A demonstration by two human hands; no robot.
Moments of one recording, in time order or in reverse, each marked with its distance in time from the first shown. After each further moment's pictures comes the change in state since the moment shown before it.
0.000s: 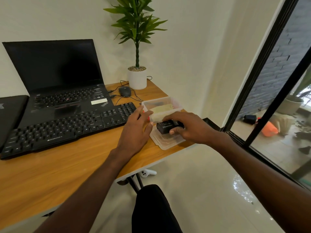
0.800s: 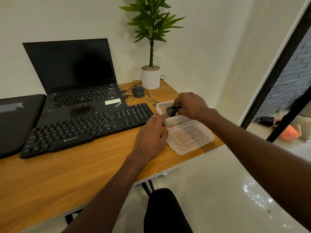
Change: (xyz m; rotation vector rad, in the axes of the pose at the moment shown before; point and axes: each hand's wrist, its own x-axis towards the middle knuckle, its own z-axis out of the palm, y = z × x) left_hand -0.003 0.005 -0.001 0.032 -0.053 0.013; right_hand 0.123 0.019 0.005 -0.409 0.051 0.210
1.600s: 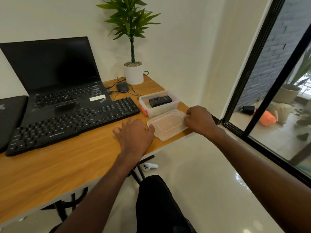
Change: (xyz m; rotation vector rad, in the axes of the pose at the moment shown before) left_hand -0.031 0.047 -0.007 0.263 0.023 -0.434; right_hand -0.134 0.024 0.002 0.198 0.008 0.413
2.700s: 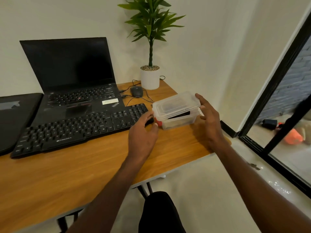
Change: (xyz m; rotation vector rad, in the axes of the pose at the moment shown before) left_hand 0.041 -0.017 0.012 -0.745 0.139 0.043; right_hand 0.052 -0.013 0.035 1.054 0.167 -0.167
